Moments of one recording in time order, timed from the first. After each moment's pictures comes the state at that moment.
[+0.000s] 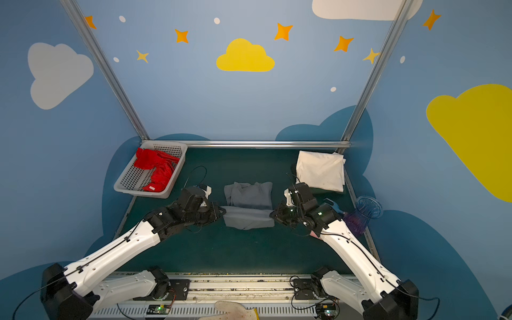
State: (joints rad) left arm -0.67 1.11 0.91 -0.55 0.14 -0.95; right arm 0.52 1.07 0.94 -0.76 -0.40 0.91
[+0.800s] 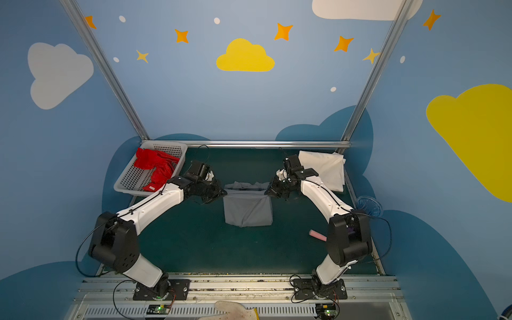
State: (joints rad) left arm -0.38 1.66 1.24 -0.55 0.39 -0.86; right arm 0.35 1.68 1.34 -0.75 -0.60 0.73
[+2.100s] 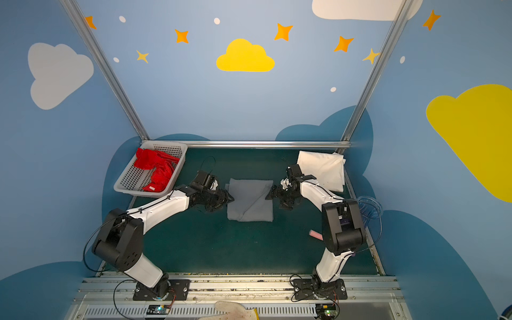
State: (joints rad) left arm -0.46 1.61 1.01 -0.42 0.34 -0.87; right arm 0.31 1.74 1.14 -0.67 -0.52 0.58
